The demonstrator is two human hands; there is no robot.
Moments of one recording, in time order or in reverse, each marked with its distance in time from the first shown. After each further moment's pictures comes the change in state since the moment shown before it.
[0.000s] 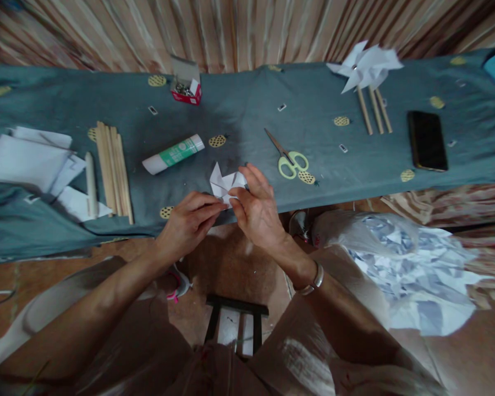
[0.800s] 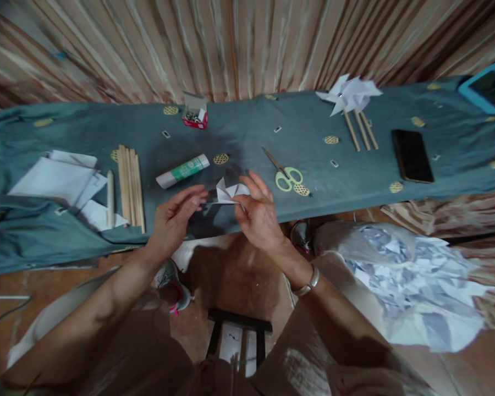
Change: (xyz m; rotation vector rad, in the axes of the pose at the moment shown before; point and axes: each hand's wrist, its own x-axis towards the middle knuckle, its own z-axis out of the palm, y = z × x) left_hand 0.013 0.004 -0.021 -0.687 0.312 -0.680; right_hand 0.011 0.000 -0.003 0.034 0.092 -0.052
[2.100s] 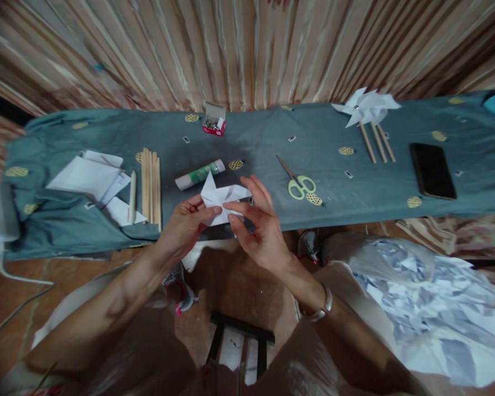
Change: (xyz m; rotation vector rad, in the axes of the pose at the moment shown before) left_hand -0.002 0.019 0.007 -0.547 -0.036 -0.289; right_hand 0.002 -0.038 -0.016 0.250 0.021 -0.056
